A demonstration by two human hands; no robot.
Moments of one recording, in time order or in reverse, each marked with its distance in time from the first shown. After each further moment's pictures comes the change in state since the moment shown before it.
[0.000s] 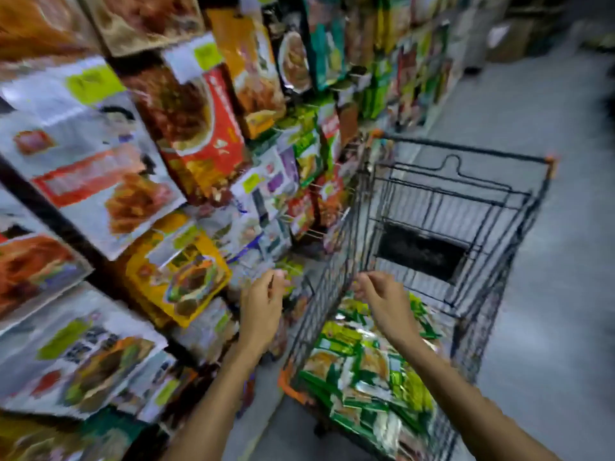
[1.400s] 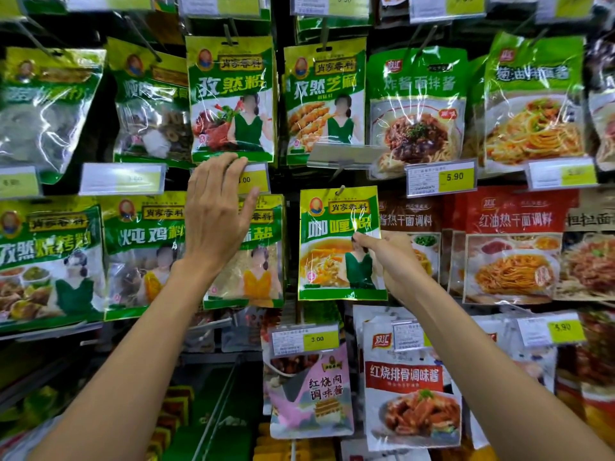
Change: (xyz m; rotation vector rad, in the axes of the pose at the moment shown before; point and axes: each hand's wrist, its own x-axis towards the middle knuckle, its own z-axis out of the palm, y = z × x) left_hand -0.104 0.130 -0.589 1.418 1.357 0.401; right_hand -0.101 -0.523 0.250 0.590 -0.851 -0.557
